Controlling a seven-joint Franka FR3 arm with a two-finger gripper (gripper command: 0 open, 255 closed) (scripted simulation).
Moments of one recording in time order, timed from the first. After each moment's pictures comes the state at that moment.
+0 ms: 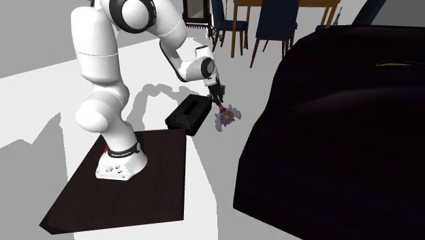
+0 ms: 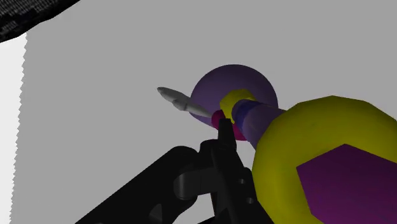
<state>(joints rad) -0.03 0.21 0.64 -2.34 -0.63 2.72 2.06</state>
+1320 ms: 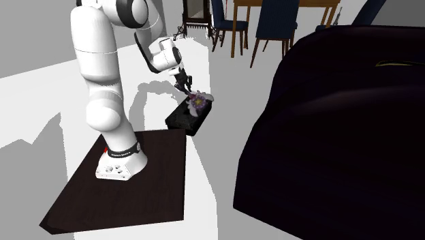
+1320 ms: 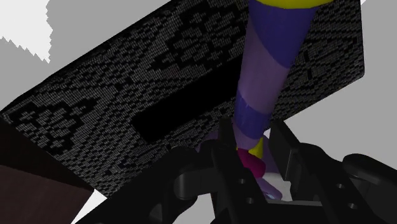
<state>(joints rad) 0.30 0.19 0.81 -2.32 -0.69 2.53 2.58</state>
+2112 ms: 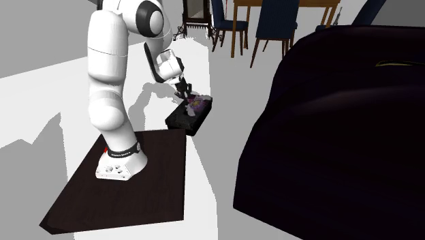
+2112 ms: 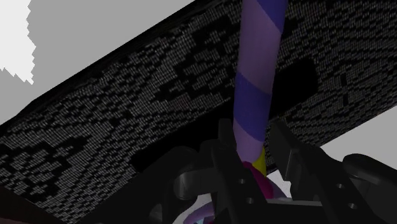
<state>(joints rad) 0.41 0.35 0.70 -2.29 -0.93 2.57 2.79</state>
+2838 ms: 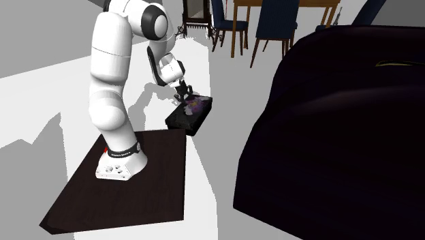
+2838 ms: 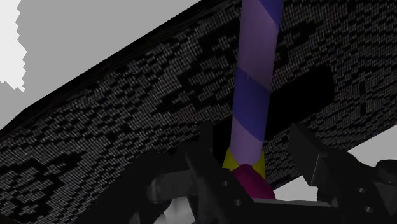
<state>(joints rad) 0.44 0.40 0.65 -2.28 -1.01 2.58 2.85</state>
